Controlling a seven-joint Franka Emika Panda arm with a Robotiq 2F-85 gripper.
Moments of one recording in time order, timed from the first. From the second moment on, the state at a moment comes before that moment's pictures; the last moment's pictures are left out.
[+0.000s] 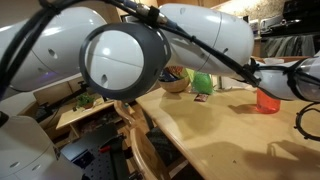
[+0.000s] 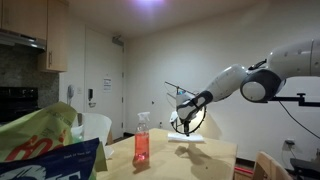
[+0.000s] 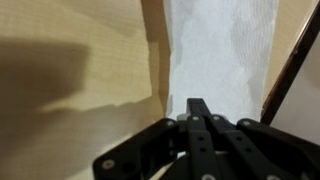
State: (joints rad) arm -0.36 1.48 -0.33 -0.62 -0.09 2.28 2.52
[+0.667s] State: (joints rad) arm -0.35 1.49 -0.33 -0.62 -0.12 2.28 2.52
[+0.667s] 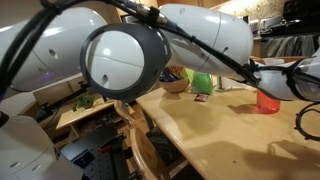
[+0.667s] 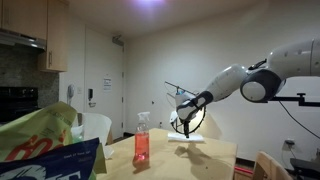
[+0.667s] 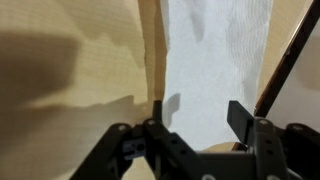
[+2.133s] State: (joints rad) arm -0.37 1.49 -0.27 -0.64 -0.12 2.30 2.52
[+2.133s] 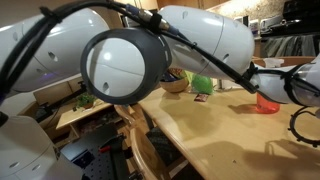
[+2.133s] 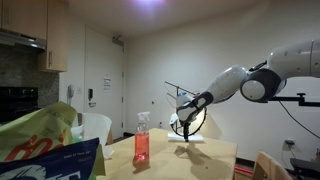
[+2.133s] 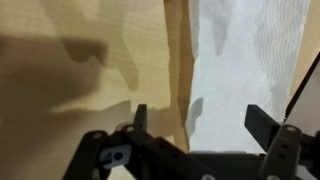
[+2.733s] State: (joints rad) arm -0.37 1.49 -0.27 -0.65 -0.11 2.30 2.52
